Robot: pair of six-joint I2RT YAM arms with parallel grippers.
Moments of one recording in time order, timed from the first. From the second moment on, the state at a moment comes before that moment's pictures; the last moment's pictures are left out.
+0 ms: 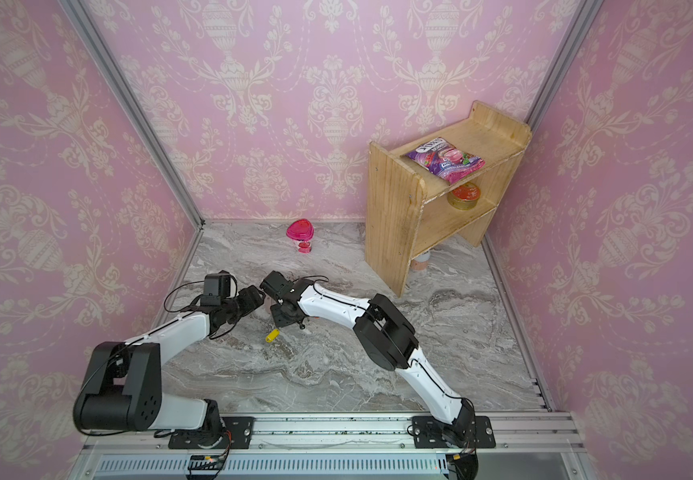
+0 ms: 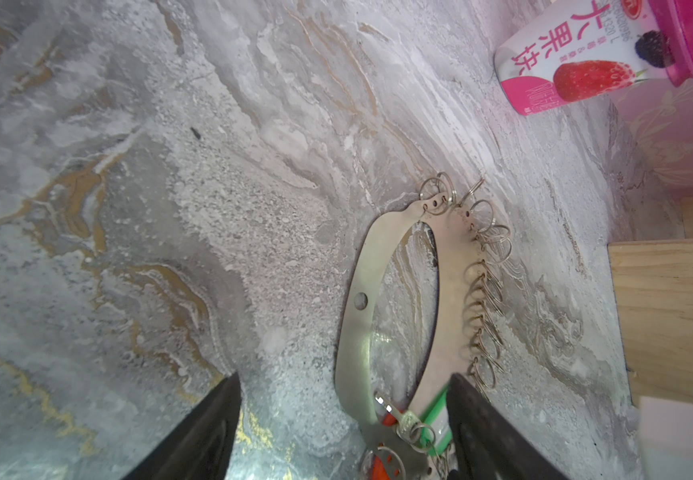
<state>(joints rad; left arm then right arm) -0.02 1.41 0.64 -0.08 0.20 -0.64 0.95 2.34 1.95 -0.73 0.02 0.52</state>
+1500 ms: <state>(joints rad) -0.01 1.38 0.63 -0.07 0.20 -0.64 0.96 2.31 1.88 -0.73 0.09 0.45</state>
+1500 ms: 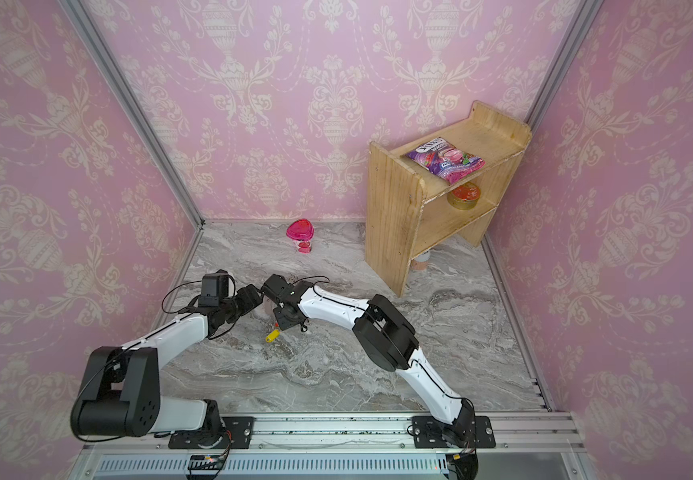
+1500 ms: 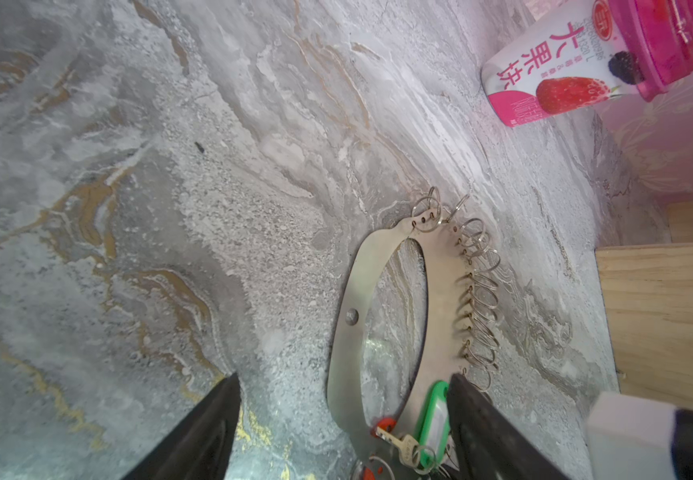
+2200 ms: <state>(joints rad) -0.01 1.36 0.63 -0.07 0.20 -0.64 0.96 2.25 1.76 -0.62 -0.16 0.37</state>
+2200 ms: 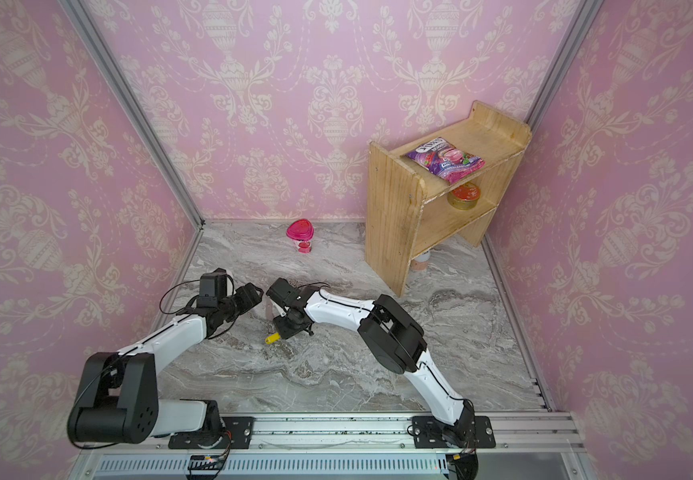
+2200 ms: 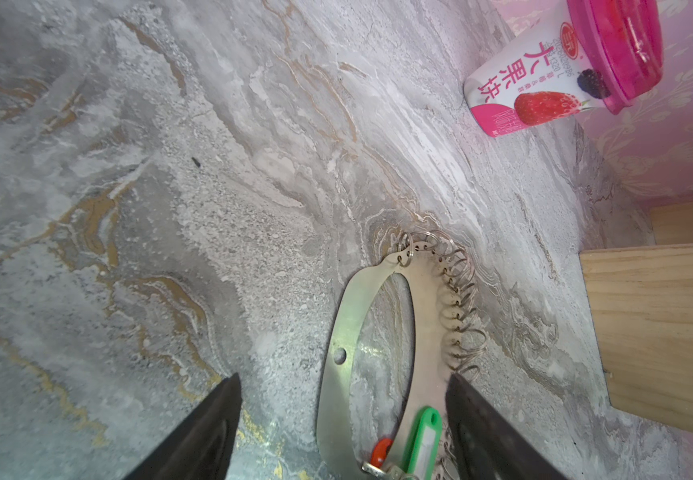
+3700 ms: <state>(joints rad) -0.01 1.35 0.63 -0.07 0.20 -0.64 0.90 1.99 1.27 -0.31 -0.15 -0.37</state>
